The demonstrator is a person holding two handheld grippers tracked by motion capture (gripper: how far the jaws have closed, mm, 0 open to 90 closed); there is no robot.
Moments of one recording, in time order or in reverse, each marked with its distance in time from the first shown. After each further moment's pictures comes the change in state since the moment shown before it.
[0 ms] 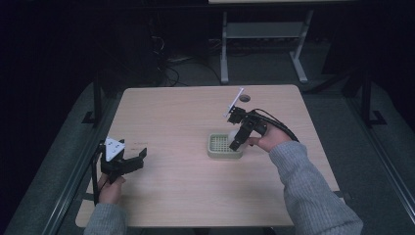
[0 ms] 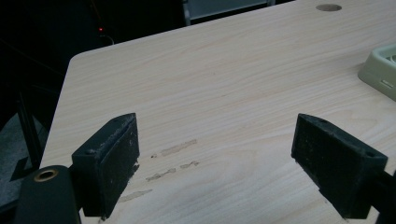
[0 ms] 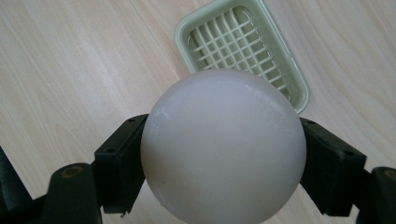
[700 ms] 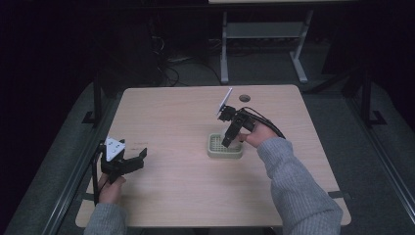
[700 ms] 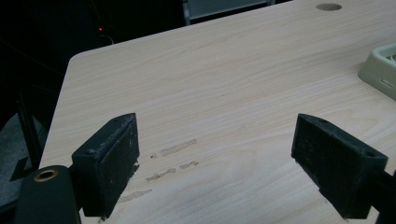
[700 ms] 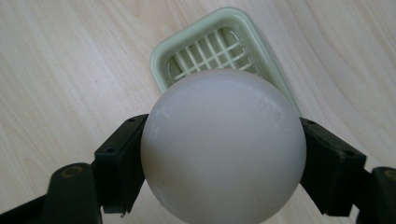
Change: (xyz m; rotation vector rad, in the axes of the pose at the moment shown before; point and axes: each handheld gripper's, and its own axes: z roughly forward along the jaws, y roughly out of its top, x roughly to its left) left arm -0.001 0.000 0.001 0.000 -0.005 0.004; right arm -0.012 0.028 0.031 0.035 -0.008 0.025
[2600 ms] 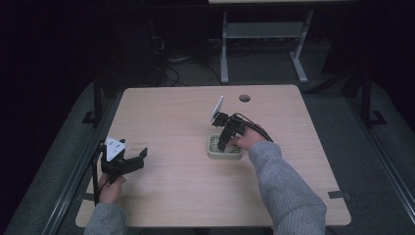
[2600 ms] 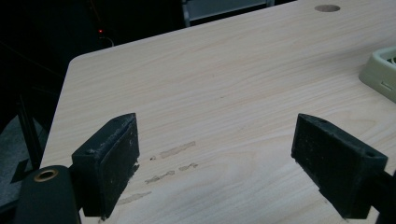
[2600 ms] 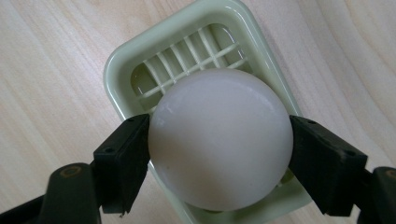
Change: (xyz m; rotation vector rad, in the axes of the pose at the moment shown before) left arm 0.000 0.001 -0.001 0.004 0.002 0.007; right arm -0.007 0.014 0.047 0.075 -0.008 0.020
